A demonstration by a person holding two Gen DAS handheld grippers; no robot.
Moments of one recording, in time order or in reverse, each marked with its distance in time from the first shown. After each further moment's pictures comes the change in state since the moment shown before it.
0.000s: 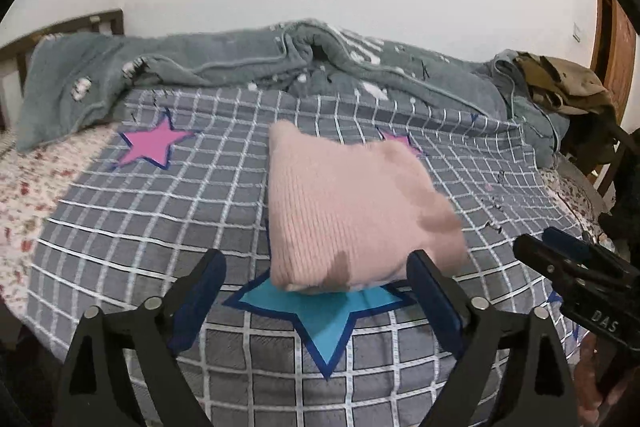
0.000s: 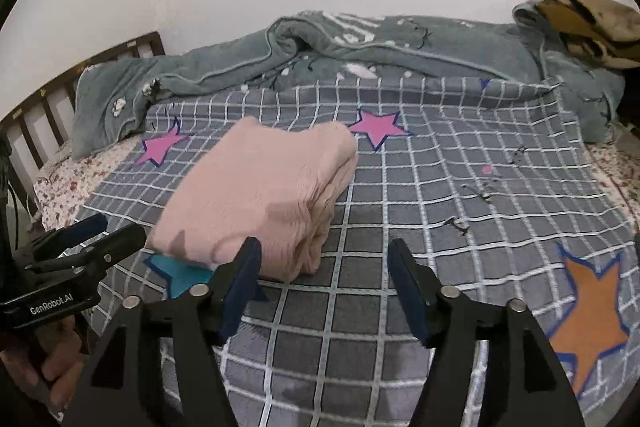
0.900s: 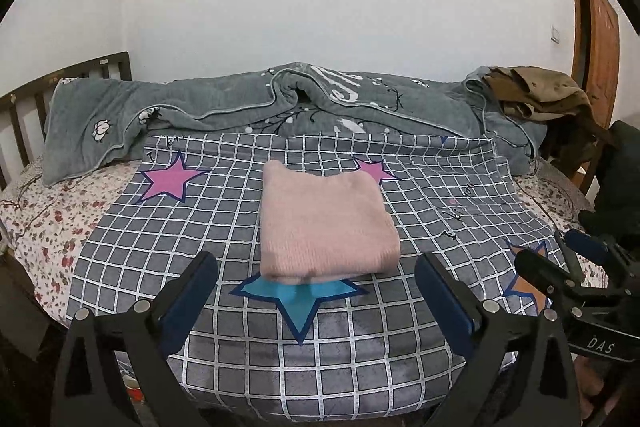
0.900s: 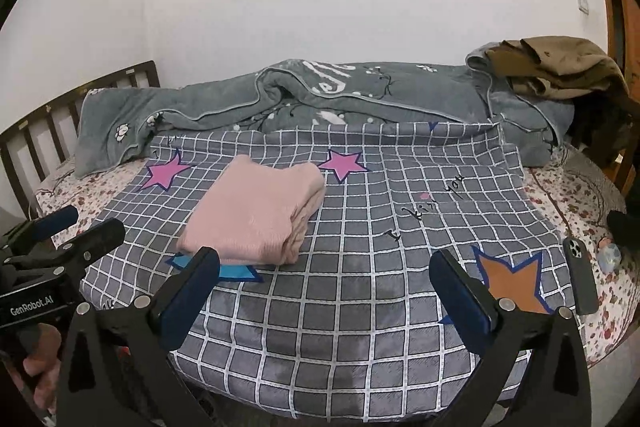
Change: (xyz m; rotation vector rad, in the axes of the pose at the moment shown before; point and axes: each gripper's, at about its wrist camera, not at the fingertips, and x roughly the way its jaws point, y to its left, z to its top) left arm -0.095 -0.035 0.002 0.054 -0.087 0.017; right arm -0.112 -0.004 -0.008 -0.018 -0.102 -0.093
